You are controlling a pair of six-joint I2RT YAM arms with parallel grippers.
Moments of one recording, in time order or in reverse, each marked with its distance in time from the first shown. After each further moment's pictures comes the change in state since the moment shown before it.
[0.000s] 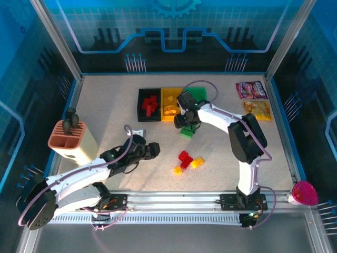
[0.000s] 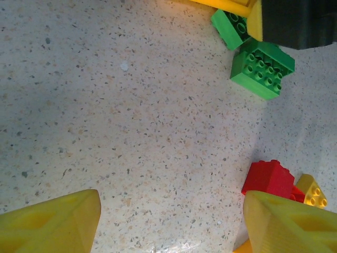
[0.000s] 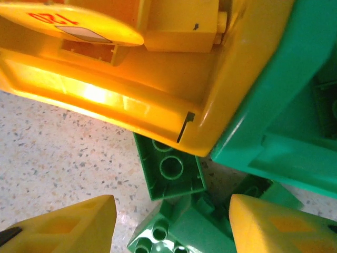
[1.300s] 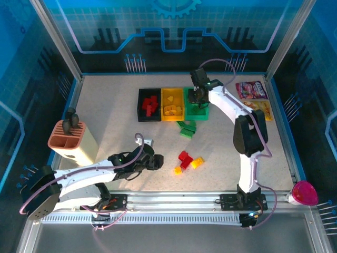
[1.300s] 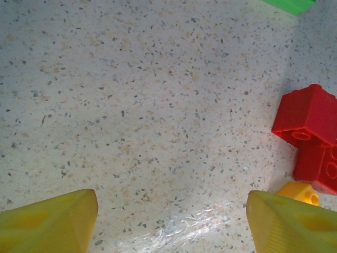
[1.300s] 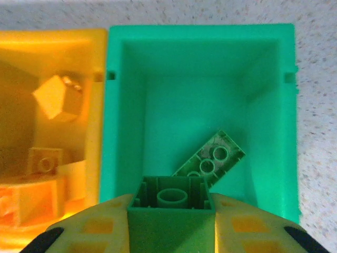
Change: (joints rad) left arm -0.165 0.090 -0.016 -0.043 -0.055 0.020; right arm -0.175 0.097 0.347 -0.137 0.090 0.074
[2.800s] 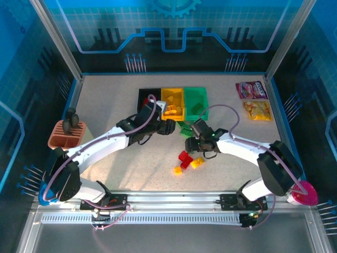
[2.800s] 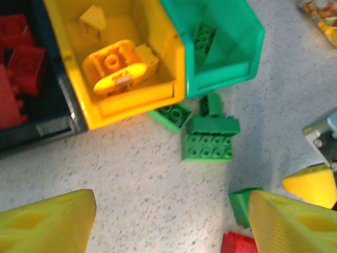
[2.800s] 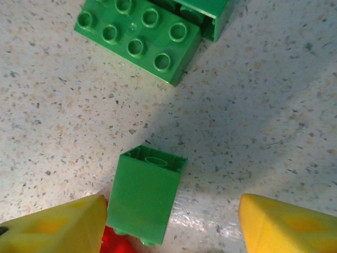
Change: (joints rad) left arm 0.239 0.292 0.550 -0.094 0.120 0.373; right arm 0.280 -0.570 -0.957 0.277 -0.037 0.238
